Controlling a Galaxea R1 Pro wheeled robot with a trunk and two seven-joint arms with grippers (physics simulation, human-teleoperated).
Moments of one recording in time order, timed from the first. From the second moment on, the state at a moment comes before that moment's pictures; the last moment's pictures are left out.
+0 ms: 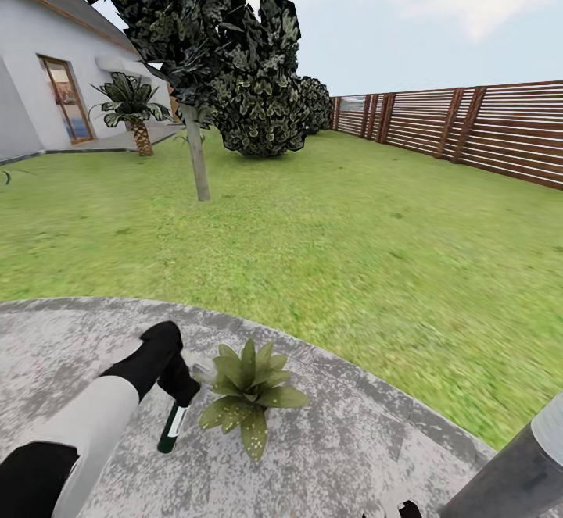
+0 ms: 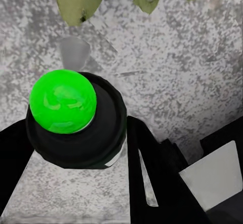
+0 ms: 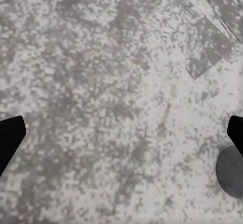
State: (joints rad) left arm -0.89 0.08 -0.15 -0.56 -0.99 0.97 -1.19; right arm -0.42 0.00 -0.13 -0.03 0.49 -0.35 -0.12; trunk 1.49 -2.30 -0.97
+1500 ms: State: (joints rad) left arm -0.72 0.15 -0.07 -0.50 -1.06 0.96 -1.18; right arm -0.42 0.00 -0.13 -0.03 0.49 -0.35 -0.12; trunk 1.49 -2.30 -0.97
